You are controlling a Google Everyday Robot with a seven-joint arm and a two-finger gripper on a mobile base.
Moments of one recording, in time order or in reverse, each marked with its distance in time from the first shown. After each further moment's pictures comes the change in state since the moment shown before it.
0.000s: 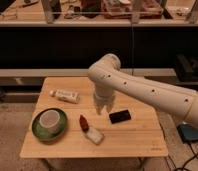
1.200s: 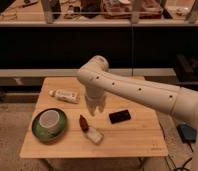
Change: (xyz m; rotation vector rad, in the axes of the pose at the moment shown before) arm 0.019 -0.037 0.010 0.008 -0.005 -0.149
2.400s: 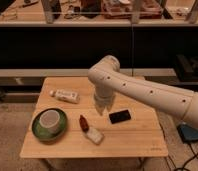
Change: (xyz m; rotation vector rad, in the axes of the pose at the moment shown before) arm -0.013 0.049 0.001 -0.015 0.006 -0.079
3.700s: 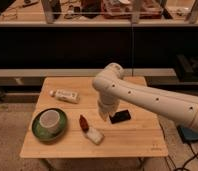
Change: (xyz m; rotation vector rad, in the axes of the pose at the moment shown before) arm -0.023 -0.003 0.027 -0.004 -0.006 -0.061
